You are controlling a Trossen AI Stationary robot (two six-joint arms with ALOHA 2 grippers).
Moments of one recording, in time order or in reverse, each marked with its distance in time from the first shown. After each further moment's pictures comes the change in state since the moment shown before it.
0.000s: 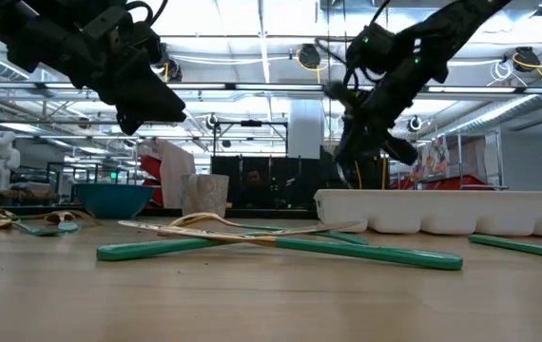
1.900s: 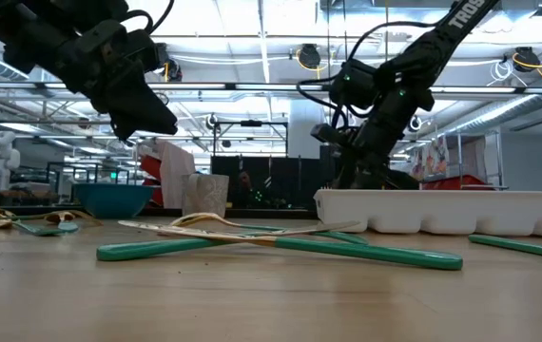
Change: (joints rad) left arm -0.001 0.000 0.000 -0.083 -0.001 0.027; right arm 0.015 0.200 0.006 0.020 0.005 0.074
